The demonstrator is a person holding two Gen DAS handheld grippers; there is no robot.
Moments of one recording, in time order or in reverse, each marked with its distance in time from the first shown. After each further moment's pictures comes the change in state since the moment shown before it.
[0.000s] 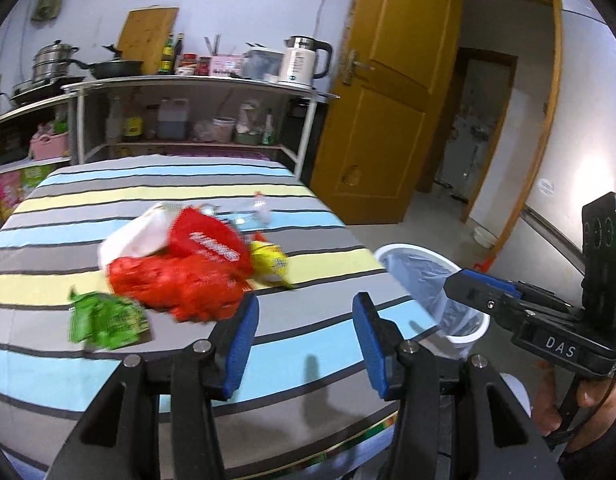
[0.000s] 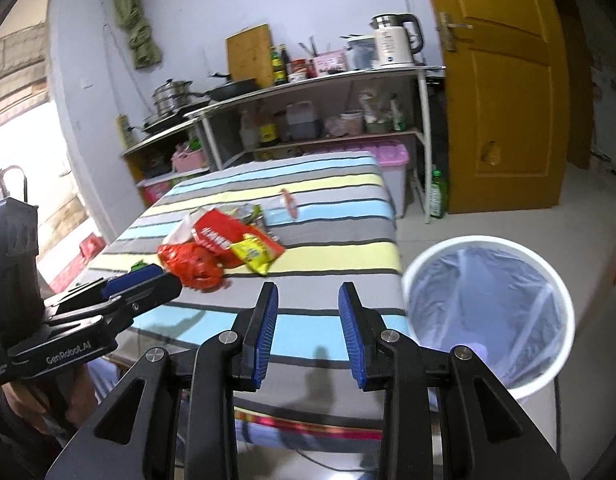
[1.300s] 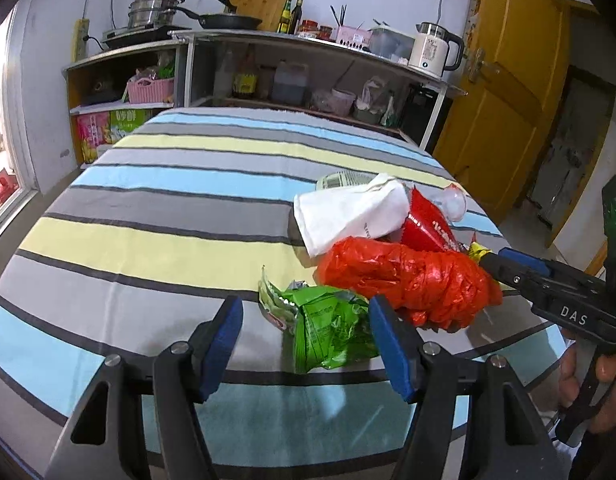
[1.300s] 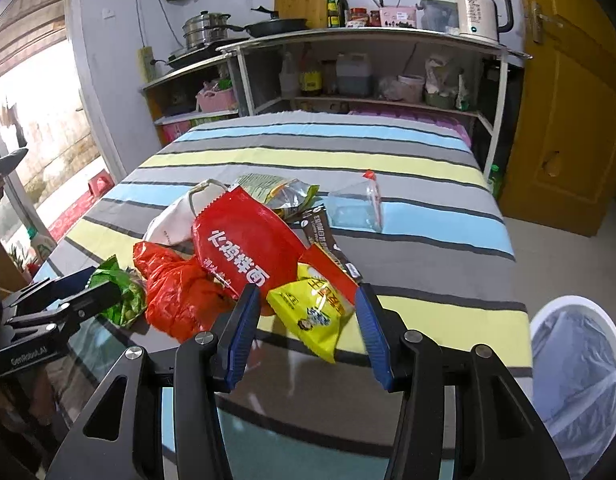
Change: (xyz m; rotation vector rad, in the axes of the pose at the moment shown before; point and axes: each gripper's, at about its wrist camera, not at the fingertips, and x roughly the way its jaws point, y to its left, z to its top) left arm 0.024 0.132 -0.010 -0.191 0.095 0.291; right arm 0.157 0.051 0.041 -0.157 0.183 0.054
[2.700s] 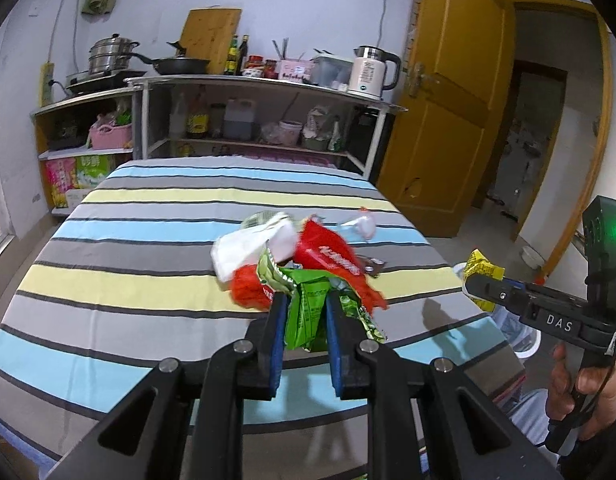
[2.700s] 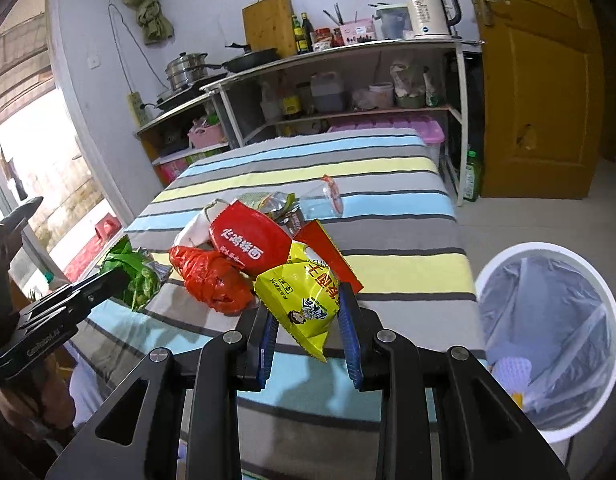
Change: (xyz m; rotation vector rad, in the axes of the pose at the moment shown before) left arm -0.068 -0.058 0.000 0.118 -0.113 -0.127; right arm -0.099 -0.026 -0.038 0.163 -0.102 0.011
